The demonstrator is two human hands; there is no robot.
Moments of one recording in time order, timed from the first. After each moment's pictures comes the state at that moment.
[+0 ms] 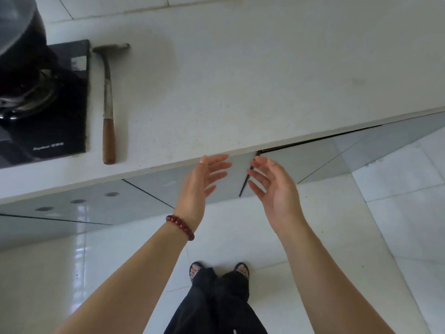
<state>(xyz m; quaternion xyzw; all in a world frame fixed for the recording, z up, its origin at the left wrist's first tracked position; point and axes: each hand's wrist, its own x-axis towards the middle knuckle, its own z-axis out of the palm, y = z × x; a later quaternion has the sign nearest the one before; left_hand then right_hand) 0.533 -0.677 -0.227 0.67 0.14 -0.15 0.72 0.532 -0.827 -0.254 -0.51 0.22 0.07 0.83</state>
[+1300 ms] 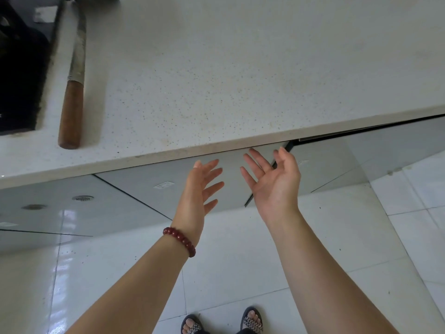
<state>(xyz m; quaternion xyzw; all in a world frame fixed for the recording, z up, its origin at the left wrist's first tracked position) 0.556 -0.641 -0.372 0.63 0.20 -0.16 0.74 0.593 -0.776 -0.386 -0.35 0.28 0.04 0.89</state>
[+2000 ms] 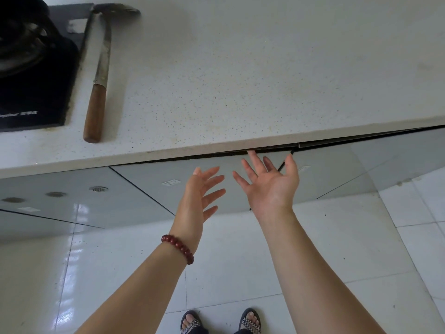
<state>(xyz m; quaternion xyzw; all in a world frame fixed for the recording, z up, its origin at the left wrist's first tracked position) 0.528 -0.646 -0.350 0.63 0.21 -0.13 0.73 0.586 -0.775 -0.382 -0.25 0.30 0.10 0.92</state>
